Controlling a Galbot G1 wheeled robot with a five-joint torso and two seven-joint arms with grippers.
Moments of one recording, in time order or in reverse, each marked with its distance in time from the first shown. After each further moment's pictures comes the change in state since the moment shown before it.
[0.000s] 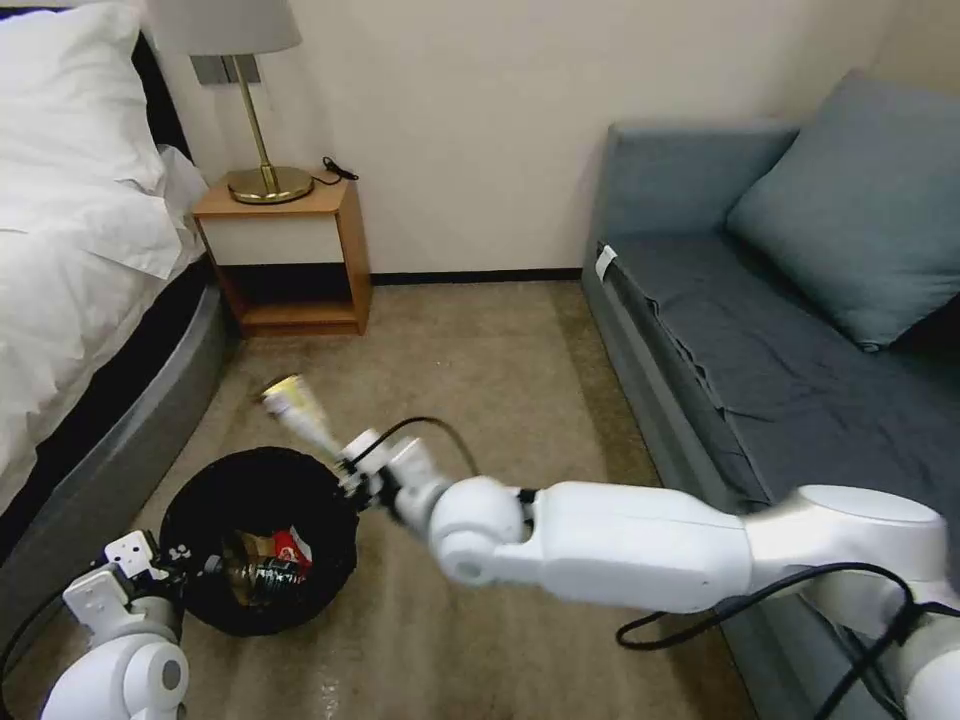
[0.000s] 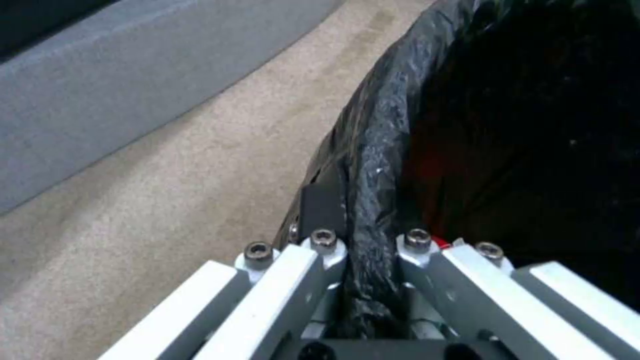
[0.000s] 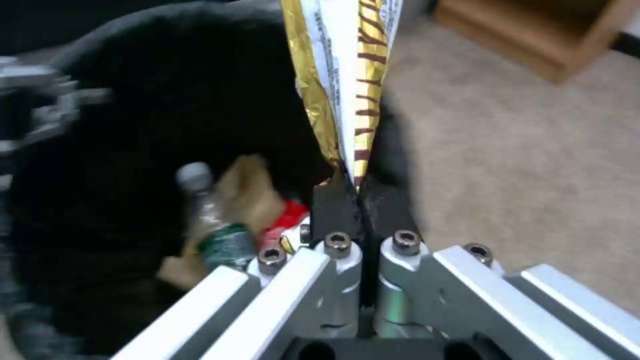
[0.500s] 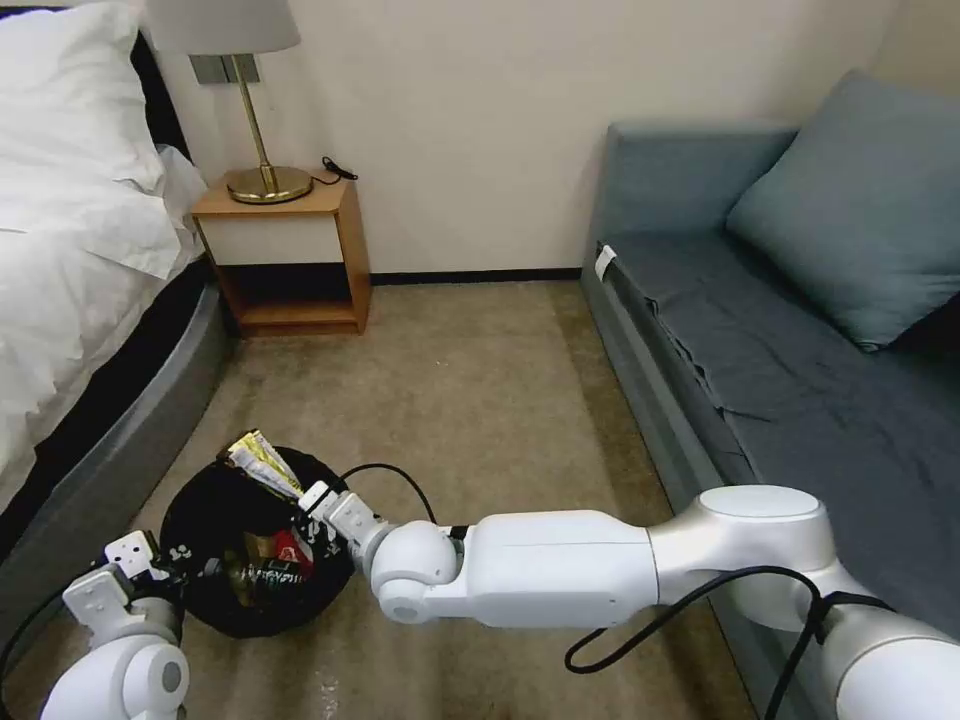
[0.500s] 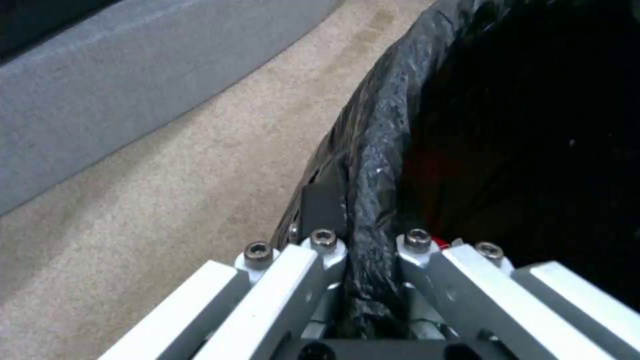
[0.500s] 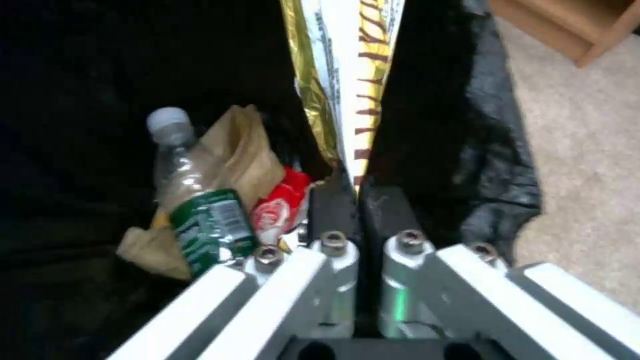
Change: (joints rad) left arm 0.008 -0.004 0.001 -0.010 0.002 0.002 -0.002; right arm -0.024 0.149 -0.116 -0.209 -0.055 0.041 0.000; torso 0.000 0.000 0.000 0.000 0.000
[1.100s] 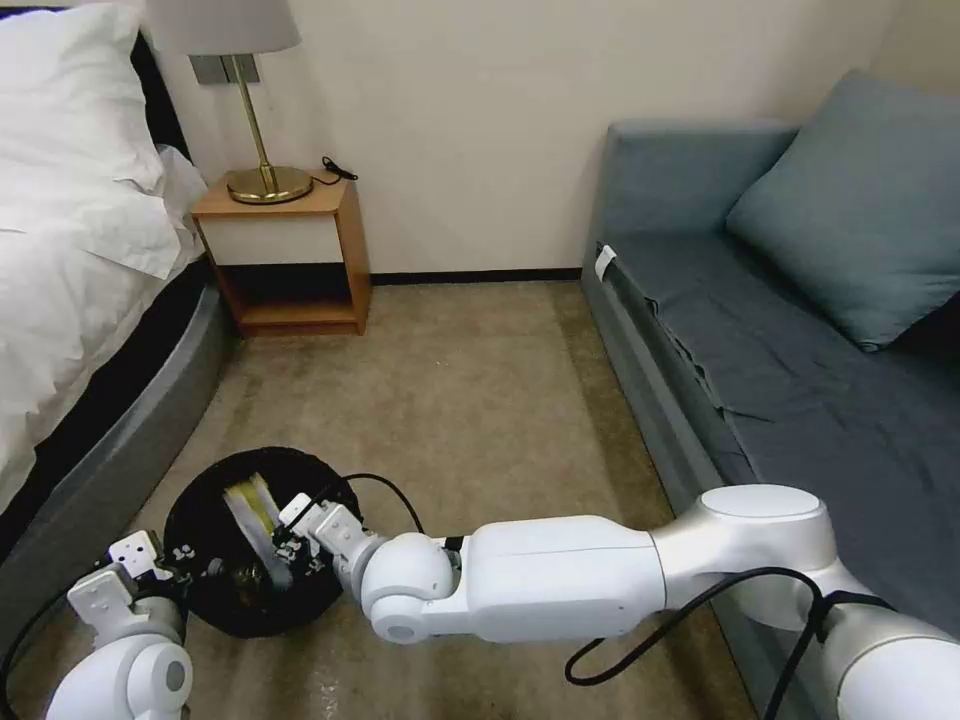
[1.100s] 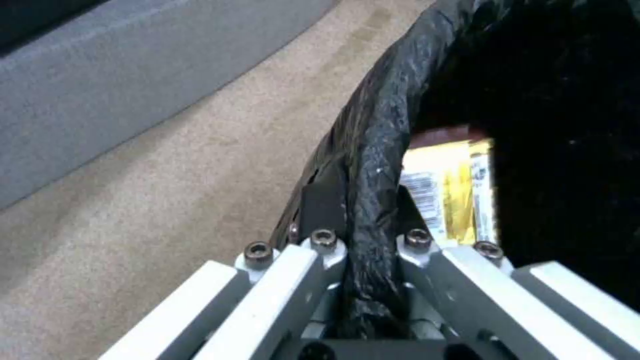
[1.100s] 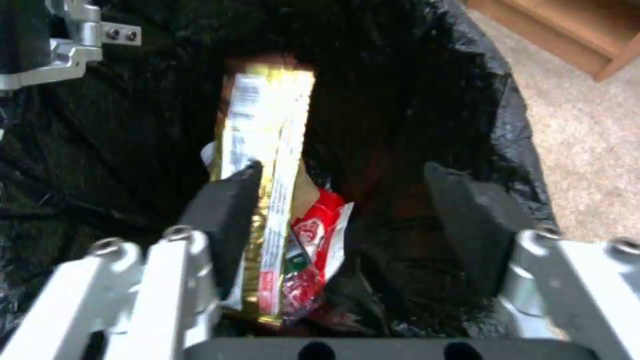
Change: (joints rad) left arm -0.003 -0.006 0.006 0.001 0.004 0.000 0.000; right arm 0.018 -0.026 0.018 0.090 0.030 -0.012 0.020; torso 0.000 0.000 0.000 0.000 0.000
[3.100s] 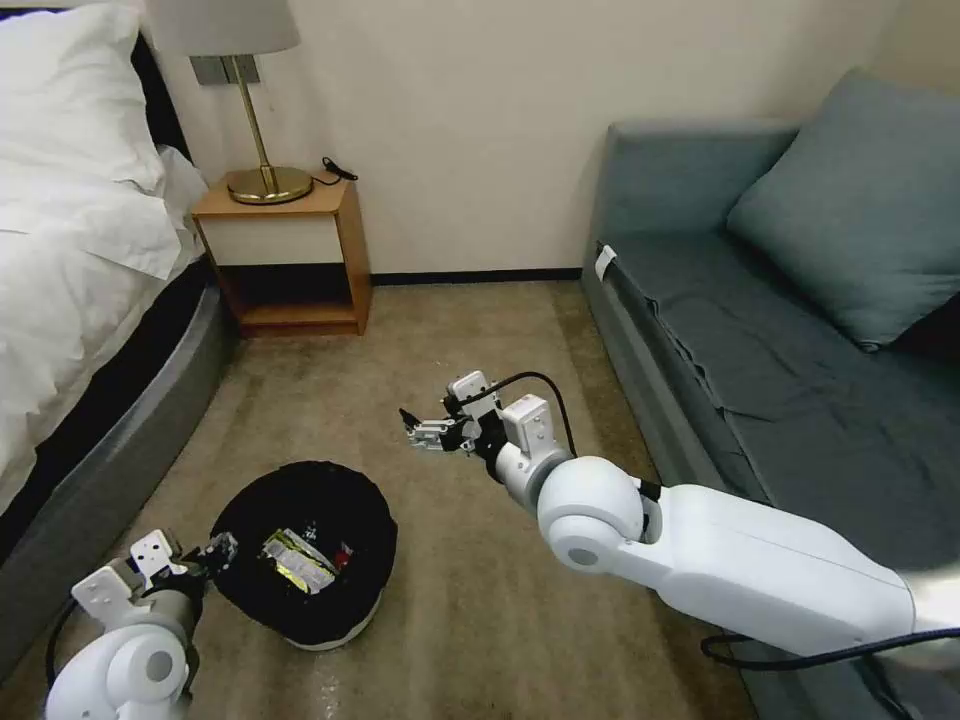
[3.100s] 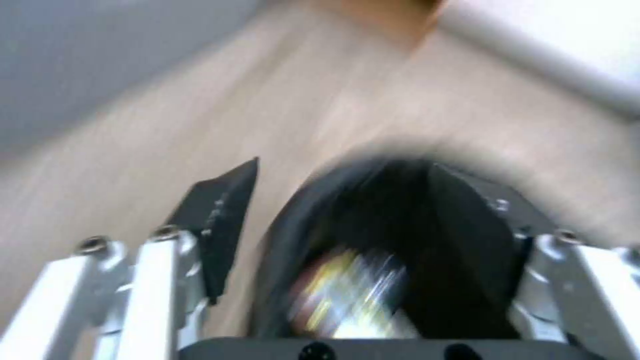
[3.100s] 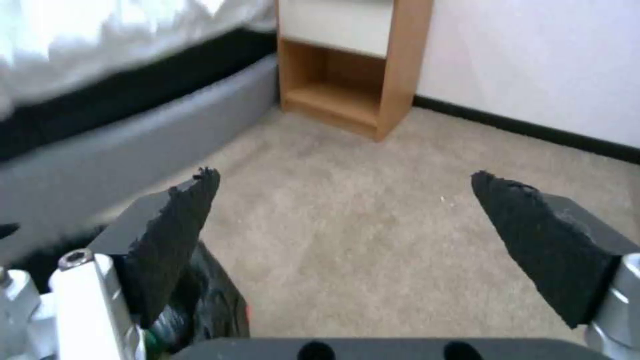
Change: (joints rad) left arm 0.022 0.047 -0.013 0.011 -0.123 -0.169 0.246; right arm -0.279 -0.519 0.592 0.434 -0.107 -0.005 -0.018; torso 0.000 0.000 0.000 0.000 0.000
